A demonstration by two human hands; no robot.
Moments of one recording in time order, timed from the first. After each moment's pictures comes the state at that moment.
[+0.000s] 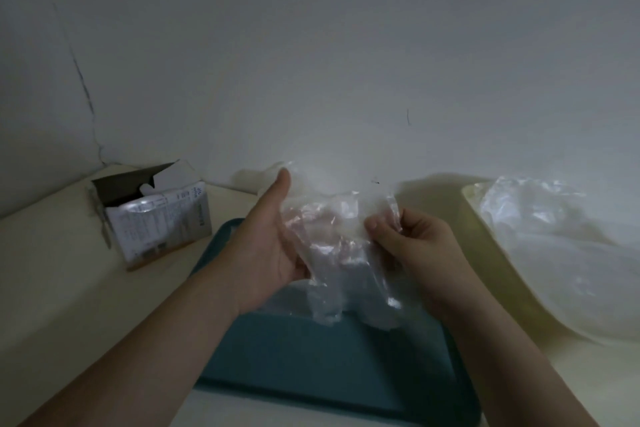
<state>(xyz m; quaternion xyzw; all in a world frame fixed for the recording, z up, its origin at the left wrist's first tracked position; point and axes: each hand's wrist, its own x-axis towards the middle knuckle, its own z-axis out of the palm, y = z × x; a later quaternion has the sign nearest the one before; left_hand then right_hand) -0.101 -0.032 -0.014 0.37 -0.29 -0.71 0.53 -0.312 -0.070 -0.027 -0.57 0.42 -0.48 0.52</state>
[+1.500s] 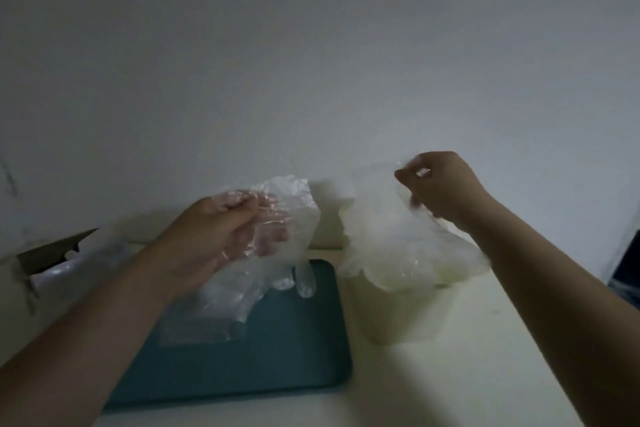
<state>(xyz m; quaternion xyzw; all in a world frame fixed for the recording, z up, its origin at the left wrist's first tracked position) -0.167 0.003 0.065 0.42 -0.53 -0.52 0.52 -0.492 -0.048 0.106 -0.64 0.62 -0.43 0.13</state>
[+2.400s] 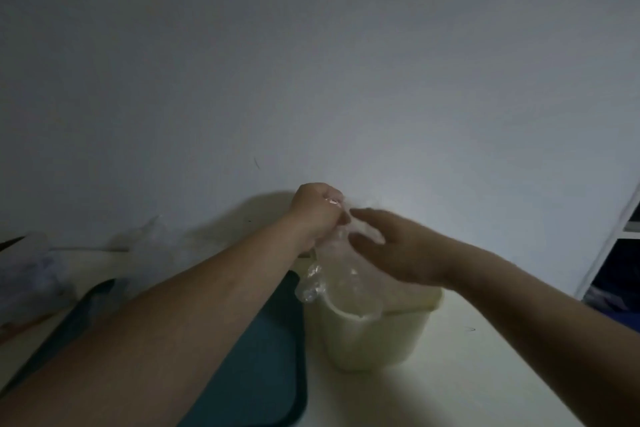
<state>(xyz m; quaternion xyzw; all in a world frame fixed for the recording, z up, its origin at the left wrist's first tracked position) -0.349 -0.135 0.044 0.55 -0.59 -0.40 0.44 -0.503 -0.032 0.078 -0.79 0.56 -0.17 0.17</state>
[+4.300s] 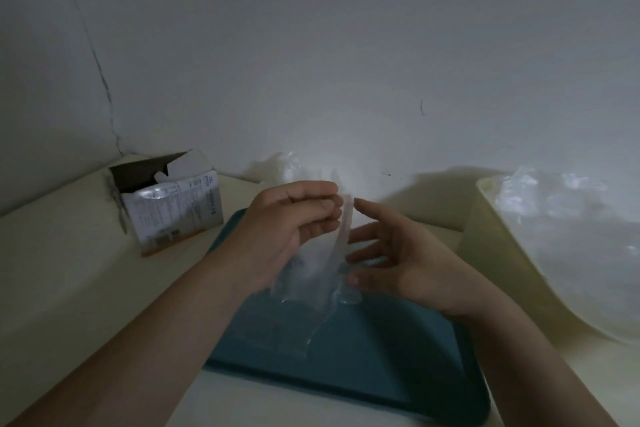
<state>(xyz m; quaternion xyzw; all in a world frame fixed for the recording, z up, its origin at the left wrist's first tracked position) -0.101 -0.033 -0.019 0.44 -0.42 -0.52 0.60 -0.309 -0.060 -0.026 -0.74 0.39 -0.27 0.48</state>
